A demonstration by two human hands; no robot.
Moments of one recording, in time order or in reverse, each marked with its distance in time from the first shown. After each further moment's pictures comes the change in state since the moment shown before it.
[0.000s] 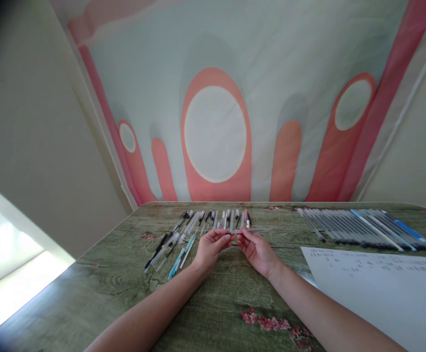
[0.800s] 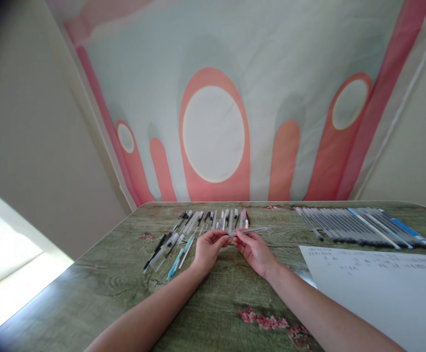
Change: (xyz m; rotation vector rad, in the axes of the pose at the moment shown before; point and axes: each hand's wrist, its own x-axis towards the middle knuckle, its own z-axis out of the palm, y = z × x) left_hand 0.001 -0.002 -0.002 0.231 0.063 0.125; right_hand -0.003 0.004 0.005 -0.115 -0.026 -0.062
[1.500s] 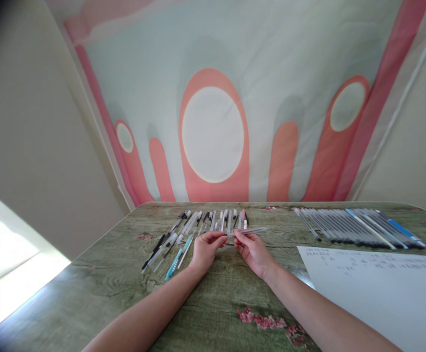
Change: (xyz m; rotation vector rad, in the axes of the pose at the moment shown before) left_hand 0.002 -0.005 -0.005 0.090 0.009 0.032; right_hand 0.000 0.001 -0.001 -0.019 0.049 -0.017
